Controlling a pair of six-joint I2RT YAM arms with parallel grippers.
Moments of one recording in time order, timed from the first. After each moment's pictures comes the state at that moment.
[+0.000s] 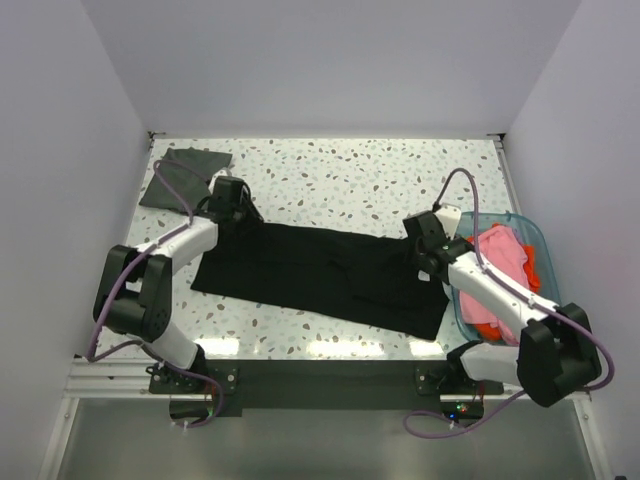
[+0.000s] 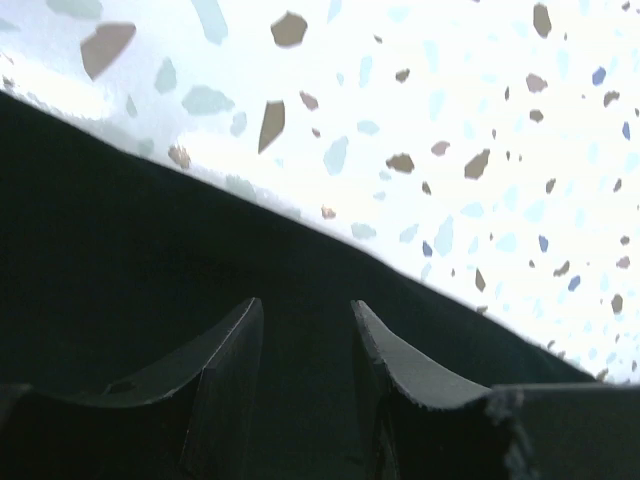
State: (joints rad) left arm -0.25 1.59 0.93 -0.15 -0.09 -0.76; right arm 0.45 1.23 0.76 -0.57 0.57 0.66
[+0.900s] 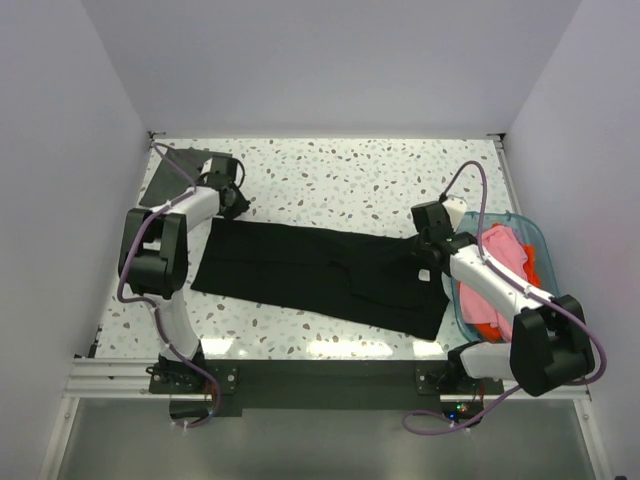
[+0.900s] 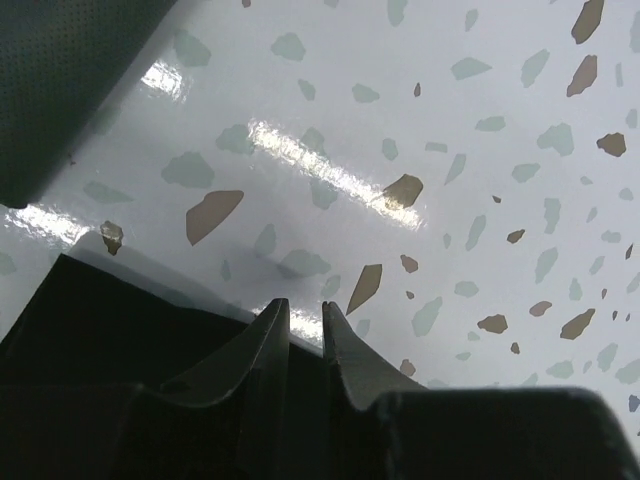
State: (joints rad) left arm -0.15 1.91 1.25 -0.30 -0.16 -0.72; right arm 0.35 1.33 0.81 -0.43 0.48 0.66
